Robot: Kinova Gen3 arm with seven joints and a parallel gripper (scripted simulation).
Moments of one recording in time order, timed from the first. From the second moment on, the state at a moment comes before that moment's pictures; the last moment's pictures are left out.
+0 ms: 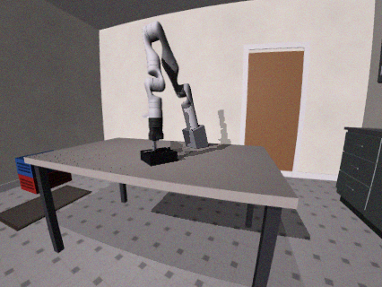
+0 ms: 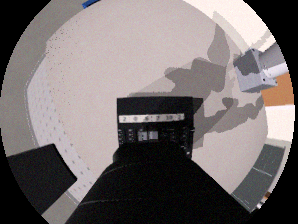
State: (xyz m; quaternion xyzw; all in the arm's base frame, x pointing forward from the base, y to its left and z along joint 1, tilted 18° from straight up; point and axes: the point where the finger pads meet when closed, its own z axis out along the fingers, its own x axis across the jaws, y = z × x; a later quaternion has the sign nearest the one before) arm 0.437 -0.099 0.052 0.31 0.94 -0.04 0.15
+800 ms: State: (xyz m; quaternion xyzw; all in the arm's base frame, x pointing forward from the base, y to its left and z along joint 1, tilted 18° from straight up) arm 0.436 -0.100 0.052 0.30 0.94 -0.04 0.15
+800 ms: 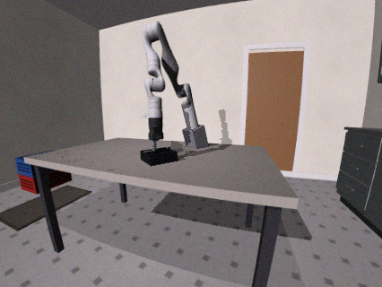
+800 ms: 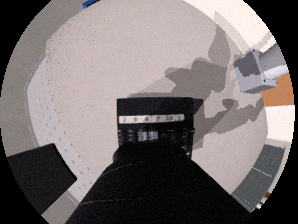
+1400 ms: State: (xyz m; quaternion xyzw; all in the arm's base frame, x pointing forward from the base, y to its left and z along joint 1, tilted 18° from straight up) arm 0.430 -0.101 0.055 0.30 0.94 -0.04 0.15
